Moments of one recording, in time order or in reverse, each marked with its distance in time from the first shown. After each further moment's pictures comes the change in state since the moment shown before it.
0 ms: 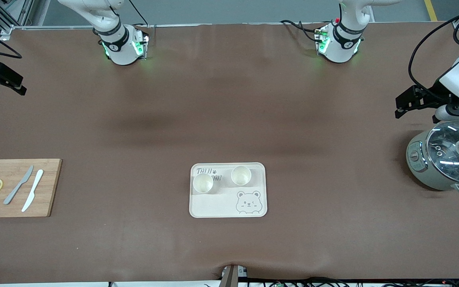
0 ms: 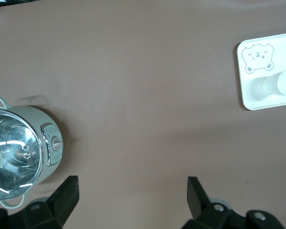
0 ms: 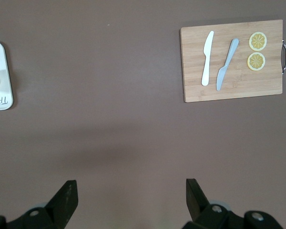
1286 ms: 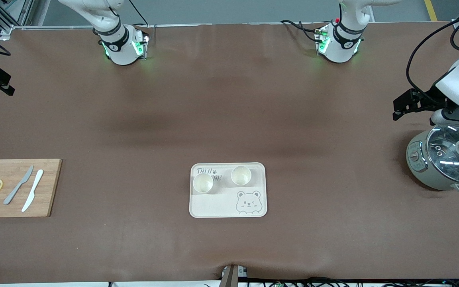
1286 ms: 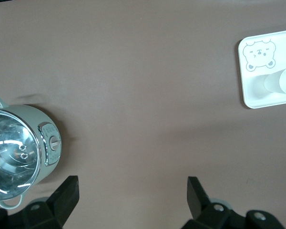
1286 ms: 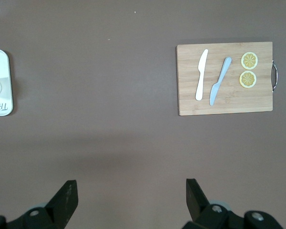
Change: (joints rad) left arm -0.001 0.013 0.000 0.000 0.000 0.000 0.000; right arm -0.032 0.001 0.004 0.033 0.000 0.028 -0.065
